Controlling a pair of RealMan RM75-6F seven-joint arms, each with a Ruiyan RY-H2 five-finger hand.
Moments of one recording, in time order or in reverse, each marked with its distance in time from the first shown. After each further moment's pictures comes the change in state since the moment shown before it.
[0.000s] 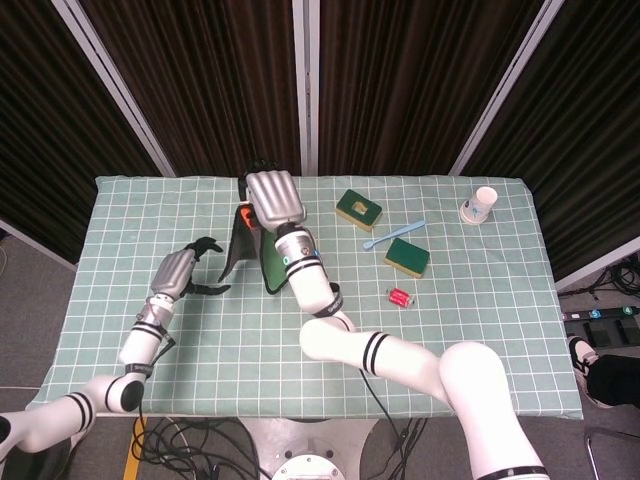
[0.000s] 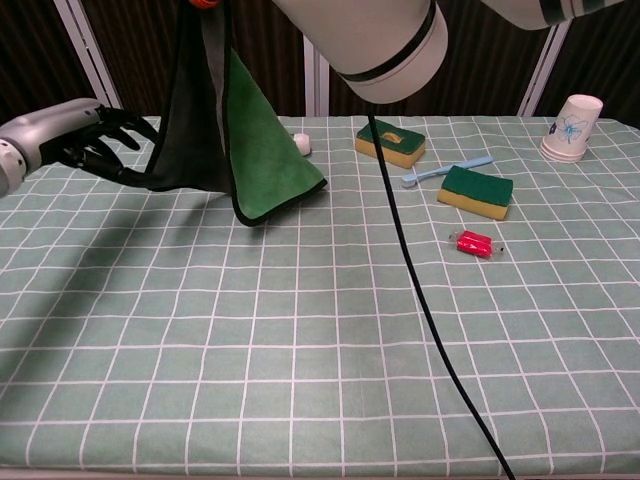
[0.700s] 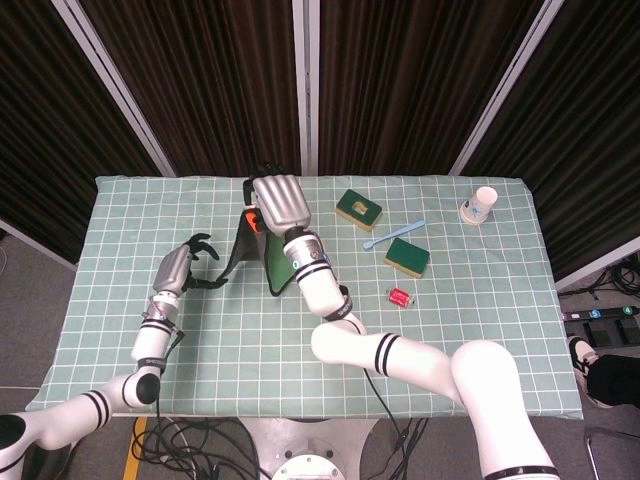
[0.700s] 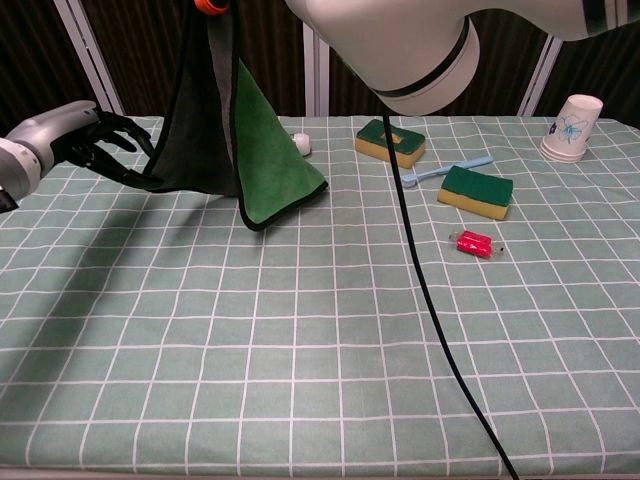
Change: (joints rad) left arm -0.003 -0.066 -0.089 -0.001 -0.187 0.002 0.050; right arm -0.056 0.039 -0.053 -0.077 -0.047 0.021 0.066
